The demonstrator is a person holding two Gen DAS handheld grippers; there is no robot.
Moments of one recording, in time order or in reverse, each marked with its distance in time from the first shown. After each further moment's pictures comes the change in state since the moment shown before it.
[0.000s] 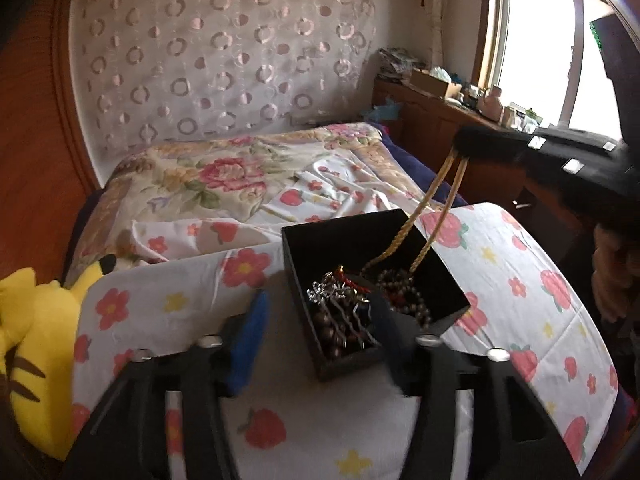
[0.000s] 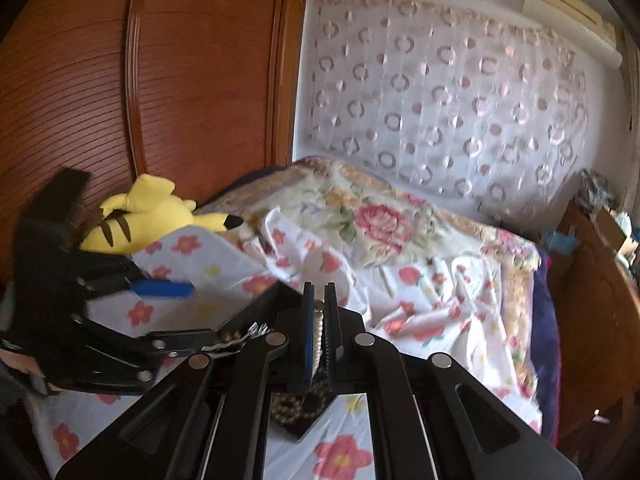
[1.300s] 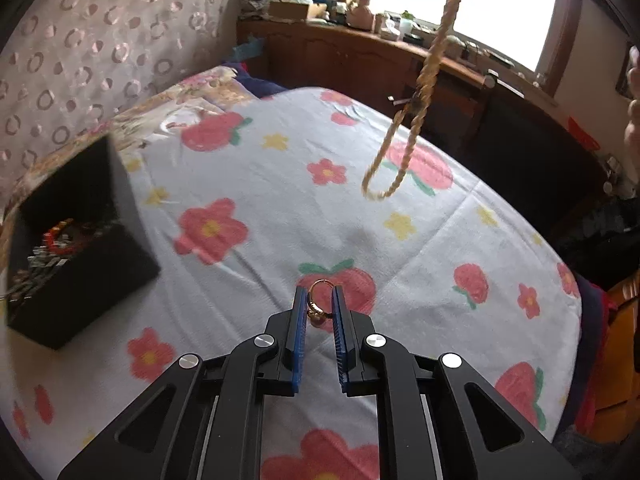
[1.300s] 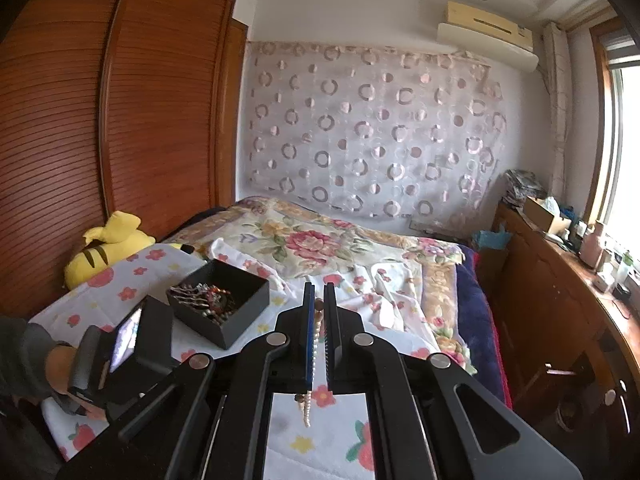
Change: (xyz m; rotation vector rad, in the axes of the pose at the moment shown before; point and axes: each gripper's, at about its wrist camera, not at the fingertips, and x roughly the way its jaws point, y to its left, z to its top) left arm 0.041 -0.176 -0.059 0.291 0.215 -0.324; right arm -0.188 -0.074 -0.094 0.089 -0.184 -0.191
